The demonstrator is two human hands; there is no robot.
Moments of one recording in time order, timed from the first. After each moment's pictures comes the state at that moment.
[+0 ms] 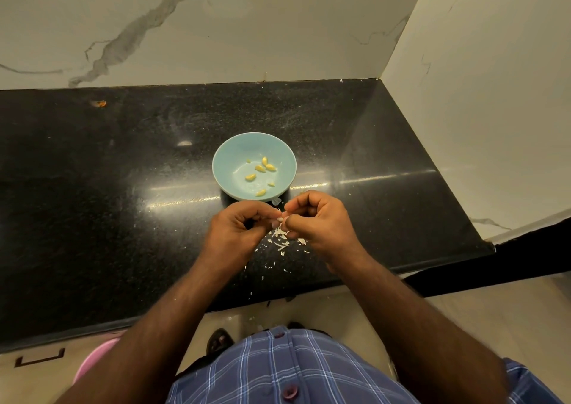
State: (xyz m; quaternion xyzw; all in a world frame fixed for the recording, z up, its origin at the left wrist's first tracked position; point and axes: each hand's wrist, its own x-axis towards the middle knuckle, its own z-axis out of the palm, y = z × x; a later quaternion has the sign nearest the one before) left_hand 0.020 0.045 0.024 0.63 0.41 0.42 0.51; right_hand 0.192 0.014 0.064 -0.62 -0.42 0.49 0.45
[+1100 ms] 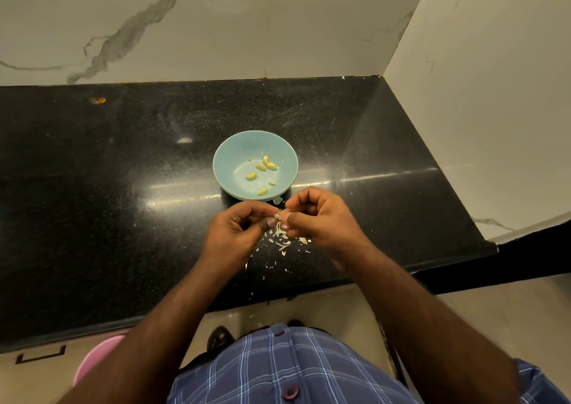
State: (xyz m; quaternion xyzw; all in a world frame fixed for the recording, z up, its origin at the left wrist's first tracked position) left_hand 0.018 0.043 0.022 0.59 0.42 0.42 0.54; right_hand 0.197 0.017 0.075 -0.60 -0.41 0.55 0.41
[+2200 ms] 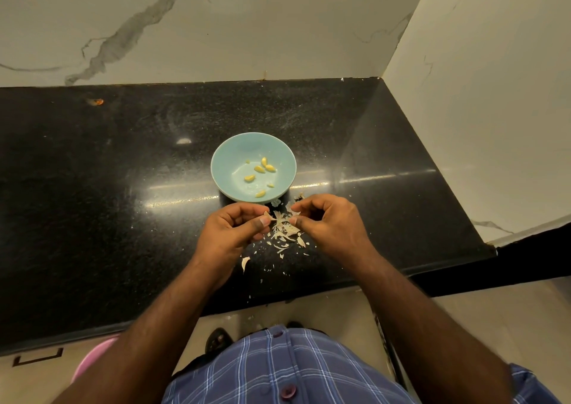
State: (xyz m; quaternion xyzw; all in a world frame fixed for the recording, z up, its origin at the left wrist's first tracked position) left_hand 0.016 0.045 0.028 0.42 0.45 0.42 0.67; right_hand 0.216 0.018 0.063 -0.67 -0.58 0.33 0.33
